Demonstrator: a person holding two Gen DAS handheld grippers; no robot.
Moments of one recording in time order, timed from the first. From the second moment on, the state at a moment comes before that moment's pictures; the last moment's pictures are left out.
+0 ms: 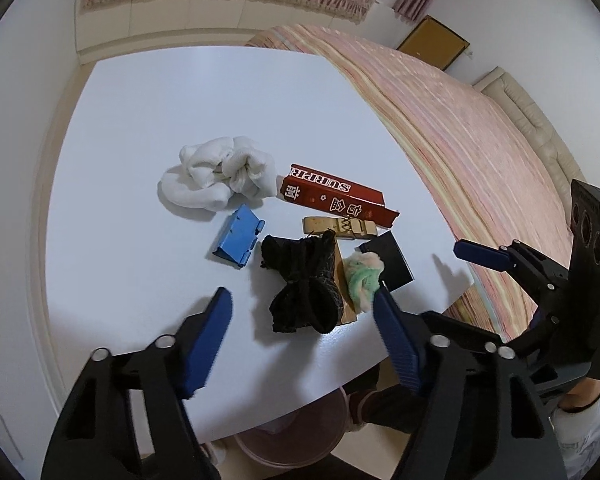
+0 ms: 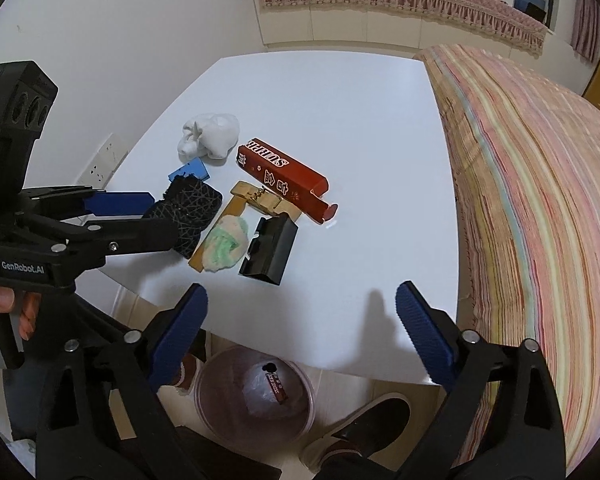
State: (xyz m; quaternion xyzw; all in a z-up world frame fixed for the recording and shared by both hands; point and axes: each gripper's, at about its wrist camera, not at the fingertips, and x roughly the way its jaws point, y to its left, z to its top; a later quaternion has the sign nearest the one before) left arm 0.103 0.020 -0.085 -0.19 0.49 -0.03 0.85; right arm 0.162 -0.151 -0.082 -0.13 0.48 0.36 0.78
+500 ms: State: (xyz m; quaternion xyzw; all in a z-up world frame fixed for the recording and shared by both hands) left arm 0.097 0.025 -0.086 -0.19 0.48 -0.05 0.85; right arm 0.168 -0.133 -0.089 -0.14 0.48 0.37 0.78
